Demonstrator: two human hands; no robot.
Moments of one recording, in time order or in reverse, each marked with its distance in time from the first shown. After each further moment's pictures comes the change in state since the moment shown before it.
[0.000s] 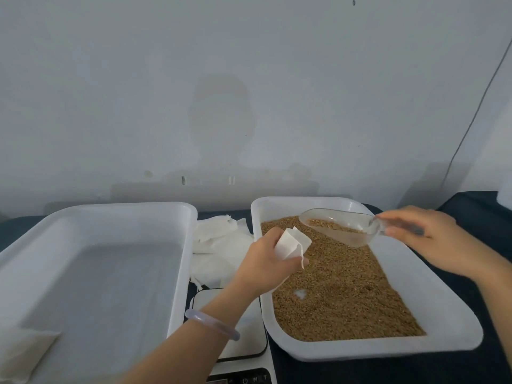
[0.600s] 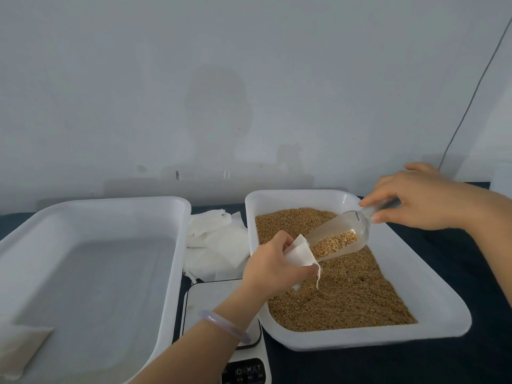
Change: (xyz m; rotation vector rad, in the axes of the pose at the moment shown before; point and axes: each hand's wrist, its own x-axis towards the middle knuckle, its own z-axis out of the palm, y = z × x) left_hand -0.004 -0.001 0.030 0.143 -0.003 -0.062; right_hand 0.037 -0.030 -0.034 -0.555 -0.206 -0.119
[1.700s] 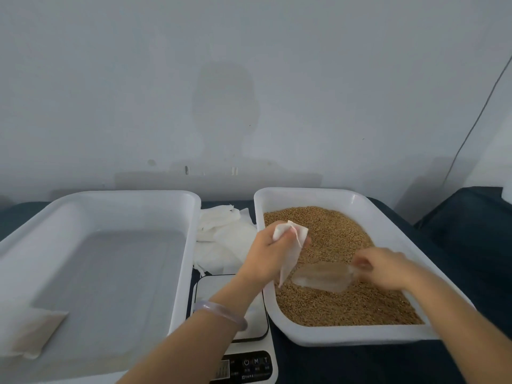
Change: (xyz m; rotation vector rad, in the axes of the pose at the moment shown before) left_hand -0.010 0.005 -0.025 -0.546 -0.006 0.039; right_hand 0.005 -0.017 0.141 0.253 -0.322 0.212
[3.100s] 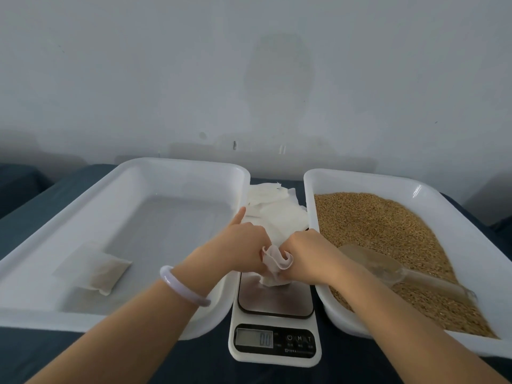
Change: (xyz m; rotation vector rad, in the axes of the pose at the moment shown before) left_hand -0.029 -0.019 -0.108 1.471 -0.307 -0.041; right_hand 0.004 -0.203 0.026 -0.050 0.107 -0.651
